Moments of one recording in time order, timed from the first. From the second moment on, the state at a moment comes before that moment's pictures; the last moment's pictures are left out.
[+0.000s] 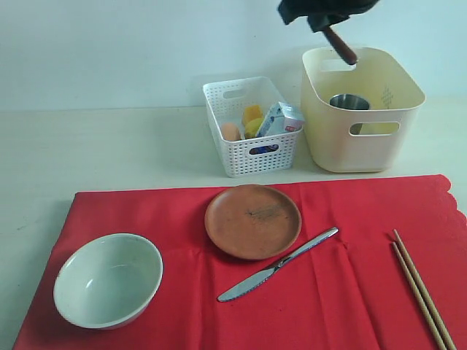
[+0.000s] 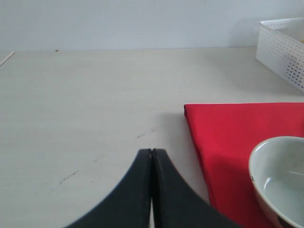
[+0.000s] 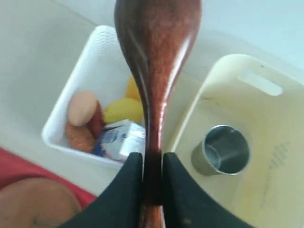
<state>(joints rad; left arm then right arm) -0.05 0.01 0.00 0.07 0.37 -0.06 0.37 1.76 -1.68 -0.10 0.82 -0.07</state>
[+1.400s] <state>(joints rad) -0.05 0.01 0.00 0.07 0.37 -0.06 0.11 2.19 -1.62 -0.10 0.35 -0.03</state>
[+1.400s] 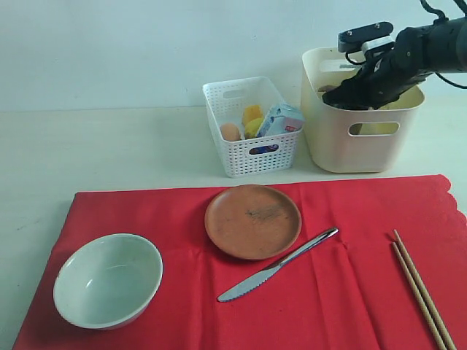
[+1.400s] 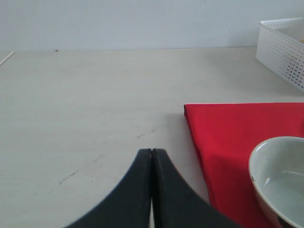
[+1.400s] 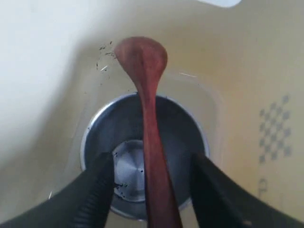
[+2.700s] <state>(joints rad) -0.05 0.01 0.00 0.07 0.37 -0.06 0.11 1.59 -1.56 -0.10 1.06 -0.08</state>
